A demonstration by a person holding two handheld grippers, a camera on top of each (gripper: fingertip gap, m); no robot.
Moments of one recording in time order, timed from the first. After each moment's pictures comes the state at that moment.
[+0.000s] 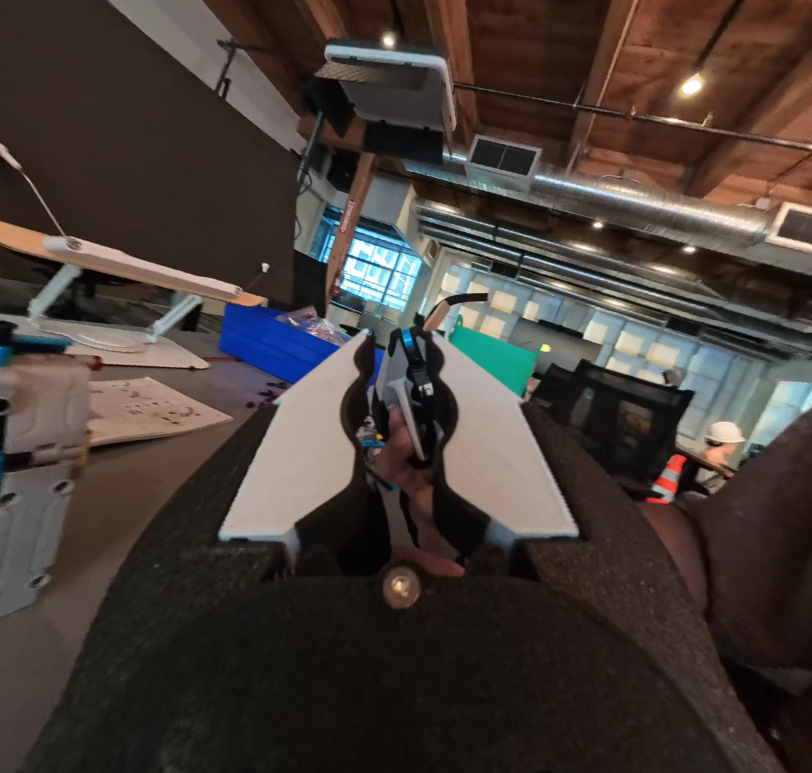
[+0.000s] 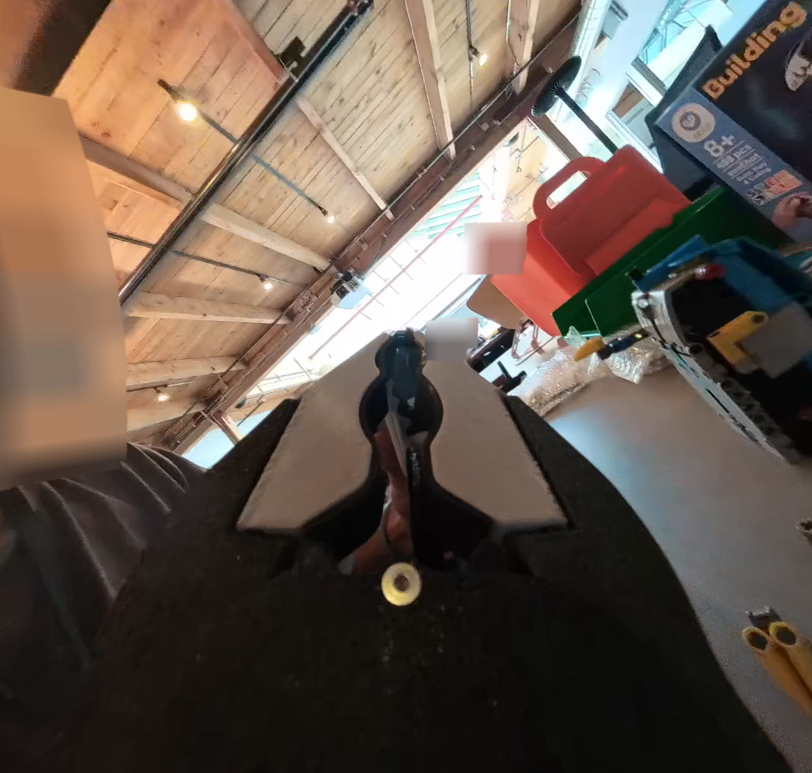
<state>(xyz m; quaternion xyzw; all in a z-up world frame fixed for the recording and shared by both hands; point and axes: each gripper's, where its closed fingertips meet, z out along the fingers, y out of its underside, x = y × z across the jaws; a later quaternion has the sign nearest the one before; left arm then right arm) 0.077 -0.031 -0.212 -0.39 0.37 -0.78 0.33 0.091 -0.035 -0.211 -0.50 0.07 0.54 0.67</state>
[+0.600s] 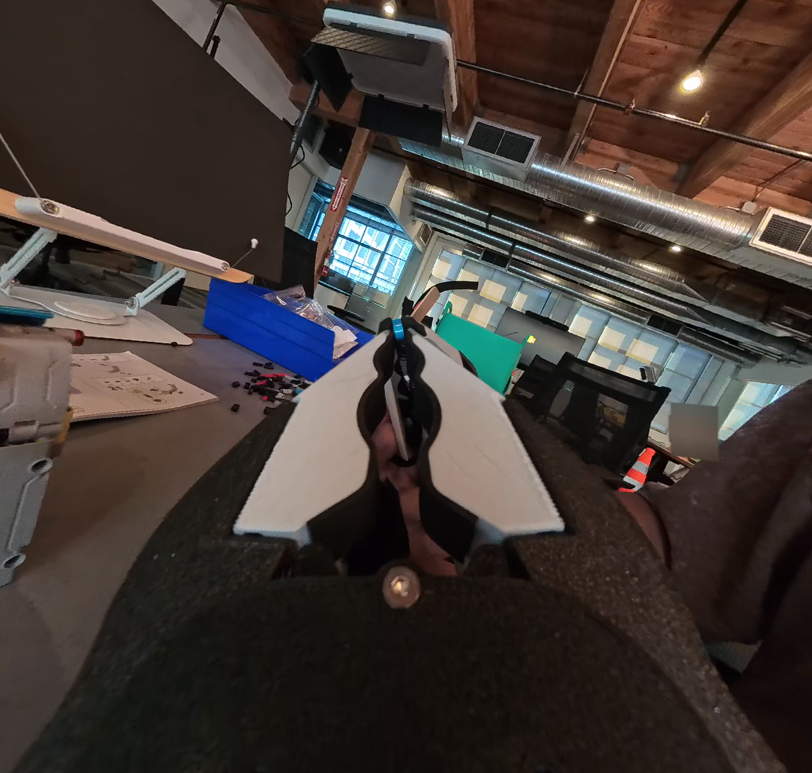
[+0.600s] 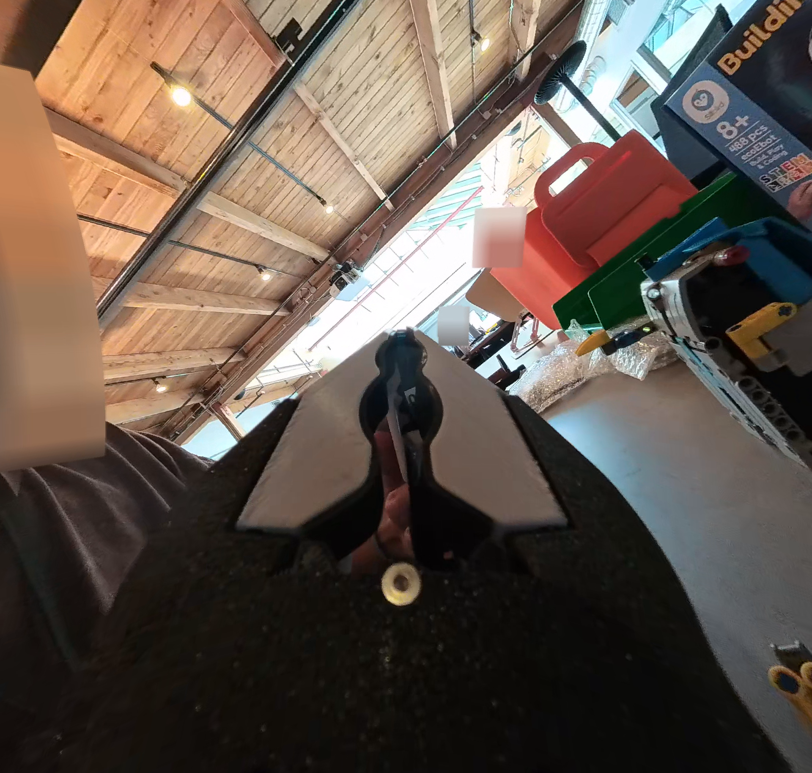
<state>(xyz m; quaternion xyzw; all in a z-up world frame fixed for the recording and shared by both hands) 0.078 -0.032 -0.217 -0.40 0.38 -0.78 0.30 0.079 -0.022 -0.216 -0.51 0.06 0.54 0.66</state>
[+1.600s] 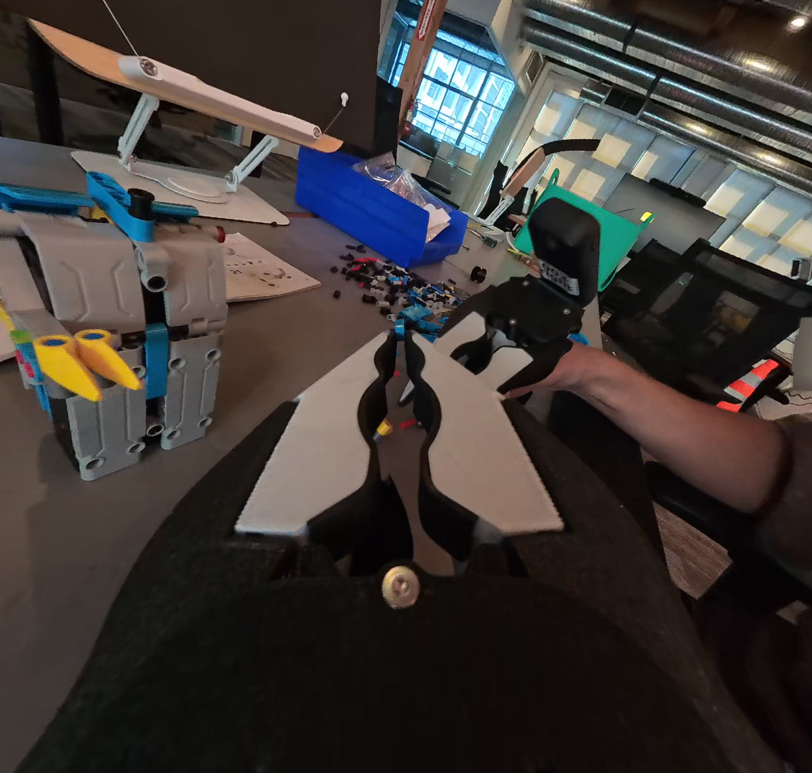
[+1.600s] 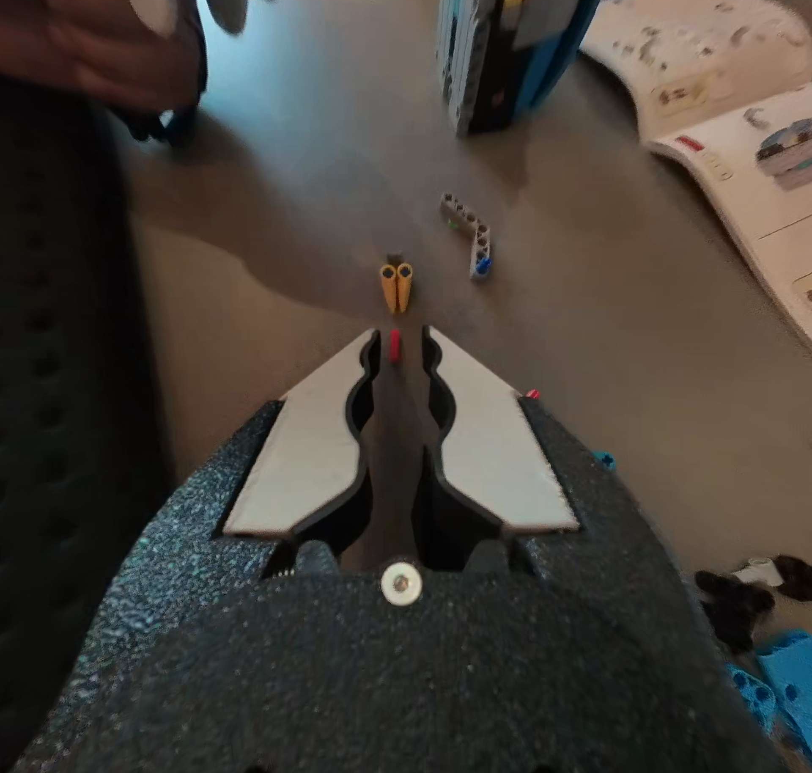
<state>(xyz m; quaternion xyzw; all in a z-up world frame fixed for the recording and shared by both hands) 0.097 0.003 -0.280 -0.52 0.48 -0.64 0.29 0.144 -0.056 -0.380 -0.89 -0.17 0.07 0.41</state>
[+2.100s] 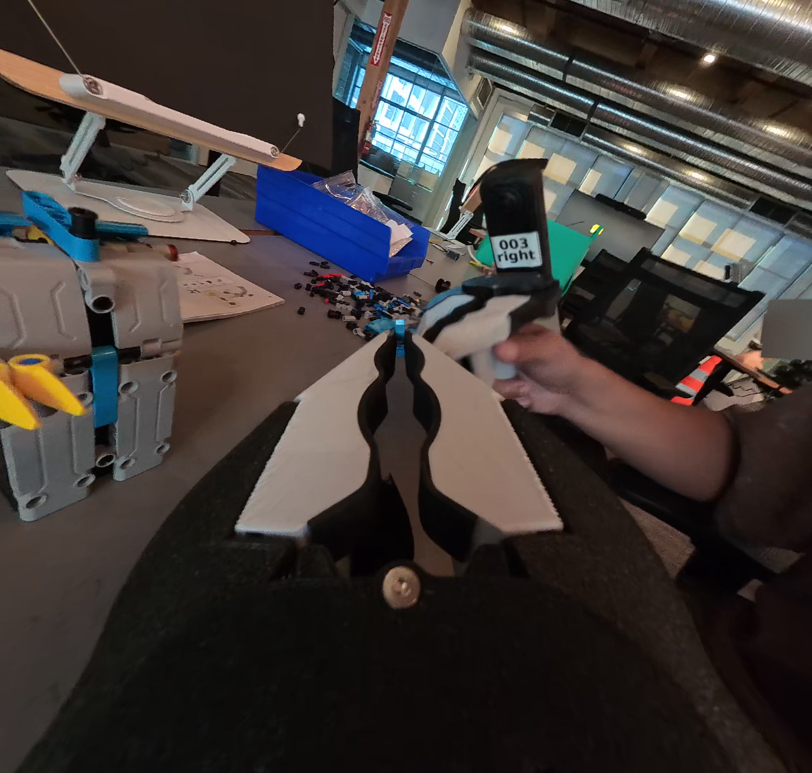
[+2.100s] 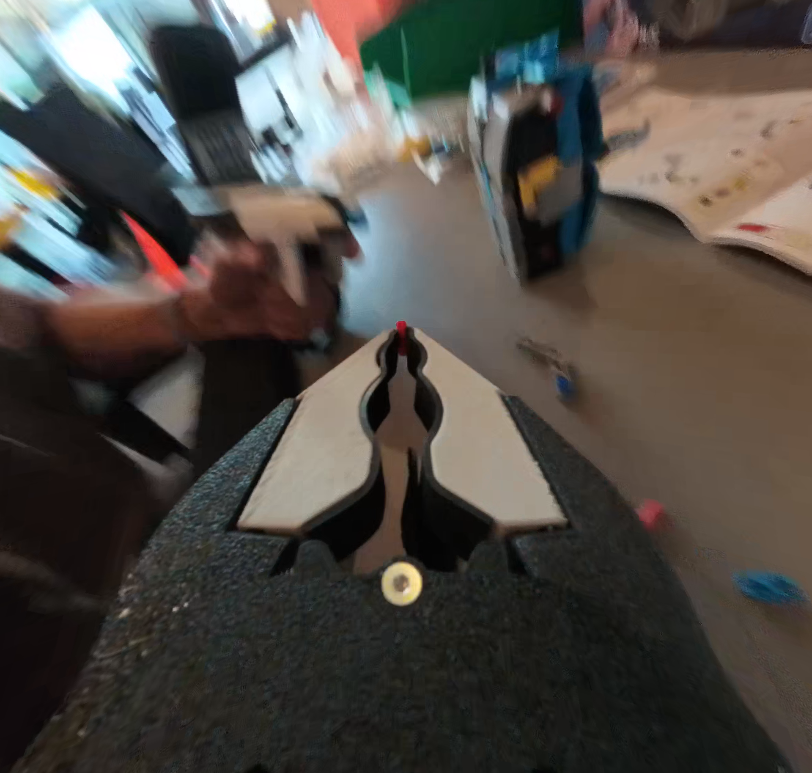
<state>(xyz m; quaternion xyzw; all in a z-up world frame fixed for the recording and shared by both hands) 0.092 -0.011 -0.267 -0.48 0.48 -0.68 0.27 0.107 -0.031 -0.307 -0.81 -0.04 0.27 0.52</state>
